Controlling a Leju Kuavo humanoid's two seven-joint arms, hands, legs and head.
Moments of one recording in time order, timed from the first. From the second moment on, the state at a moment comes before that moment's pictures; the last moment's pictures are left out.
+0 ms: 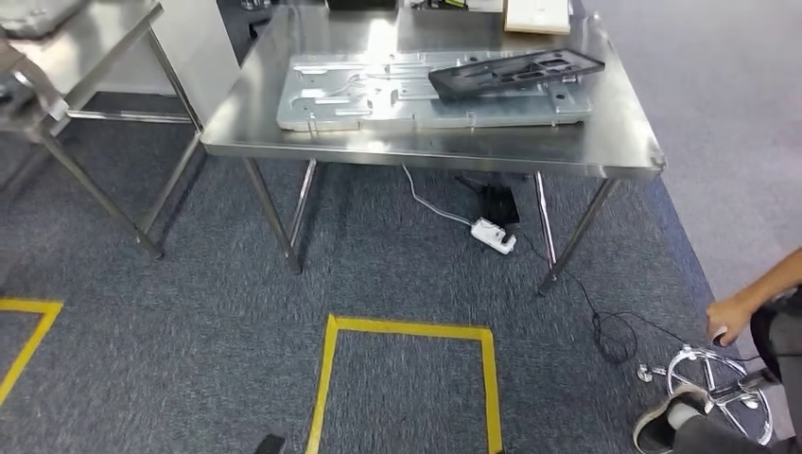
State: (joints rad) left arm -0.14 -0.04 -1.03 -0.22 0.81 0.26 -0.03; right arm -0.10 -0.07 0.46 -0.28 -0.14 -0.21 0.17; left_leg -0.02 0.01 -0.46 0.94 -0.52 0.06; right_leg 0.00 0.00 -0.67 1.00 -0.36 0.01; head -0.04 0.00
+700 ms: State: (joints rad) left arm -0.13 0.01 -1.08 -0.22 0.72 0.26 0.00; right arm -0.10 -0.01 0.56 -0.24 -0.02 -0.18 0.15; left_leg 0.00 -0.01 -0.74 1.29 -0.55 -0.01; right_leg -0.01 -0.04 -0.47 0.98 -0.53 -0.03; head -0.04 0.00
